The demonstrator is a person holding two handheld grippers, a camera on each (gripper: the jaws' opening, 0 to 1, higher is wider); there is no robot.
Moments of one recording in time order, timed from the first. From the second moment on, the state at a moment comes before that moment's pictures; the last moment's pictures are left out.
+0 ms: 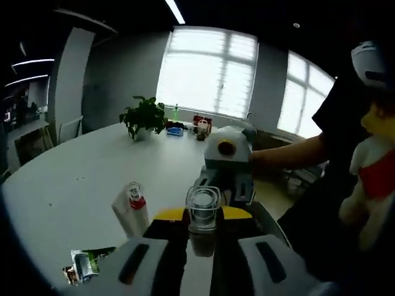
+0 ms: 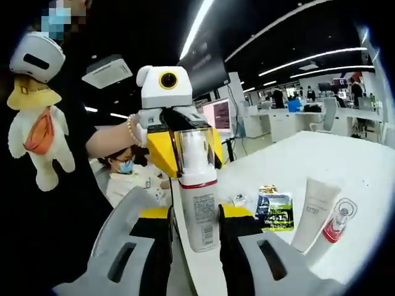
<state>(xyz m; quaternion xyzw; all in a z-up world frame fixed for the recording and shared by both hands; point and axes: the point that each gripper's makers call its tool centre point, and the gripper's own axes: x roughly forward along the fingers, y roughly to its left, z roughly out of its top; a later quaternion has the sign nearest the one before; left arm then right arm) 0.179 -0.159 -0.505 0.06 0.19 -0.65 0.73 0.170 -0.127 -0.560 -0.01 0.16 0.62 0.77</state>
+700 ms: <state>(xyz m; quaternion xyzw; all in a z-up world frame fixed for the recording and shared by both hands) 0.177 -0.186 -0.521 0.11 0.17 -0.68 0.70 0.183 -0.155 -0.587 -0.10 0.16 0.59 0.78</state>
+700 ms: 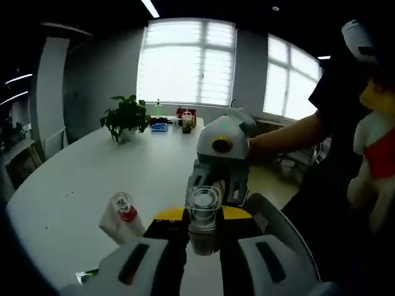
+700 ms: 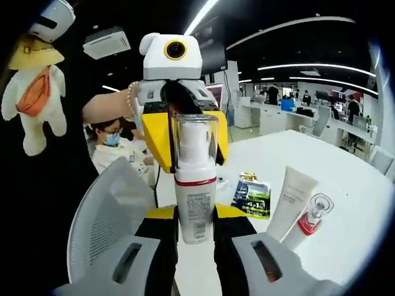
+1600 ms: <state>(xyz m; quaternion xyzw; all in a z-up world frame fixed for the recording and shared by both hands) 0.198 -0.204 -0.619 0.15 0.21 -0.66 0.71 0.202 -0.170 -0.685 -0.14 0.23 0.57 0.78</state>
